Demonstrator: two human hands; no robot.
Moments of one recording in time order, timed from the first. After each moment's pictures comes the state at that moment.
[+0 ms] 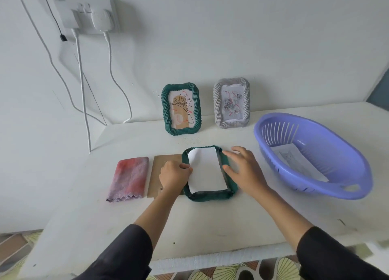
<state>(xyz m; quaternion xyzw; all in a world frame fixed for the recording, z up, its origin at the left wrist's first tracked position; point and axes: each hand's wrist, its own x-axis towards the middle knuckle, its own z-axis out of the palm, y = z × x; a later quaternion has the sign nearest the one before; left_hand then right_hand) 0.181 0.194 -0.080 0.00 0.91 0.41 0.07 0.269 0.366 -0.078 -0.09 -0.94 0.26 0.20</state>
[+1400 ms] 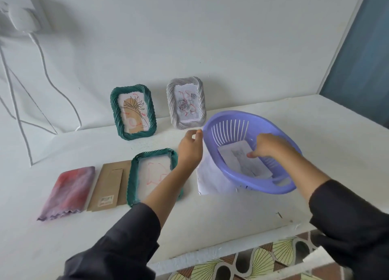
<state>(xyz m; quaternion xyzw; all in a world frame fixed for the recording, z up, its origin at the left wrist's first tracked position) 0.224 0.367 -0.032 0.12 0.83 0.55 0.08 0.316 0.535 0.001 -0.34 -0.93 0.09 -0.13</state>
